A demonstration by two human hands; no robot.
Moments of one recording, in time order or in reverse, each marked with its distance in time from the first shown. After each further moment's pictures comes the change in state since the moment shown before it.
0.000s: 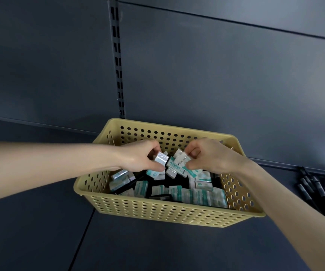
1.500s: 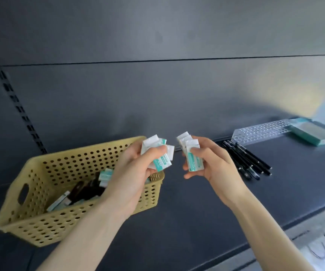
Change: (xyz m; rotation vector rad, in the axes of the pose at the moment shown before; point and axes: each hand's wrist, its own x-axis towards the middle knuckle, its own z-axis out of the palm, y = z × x) left_hand -0.070 0.159 0.092 -1.092 0.147 0.407; right_hand -0.207 0.030 0.003 1.159 0.791 -0.076
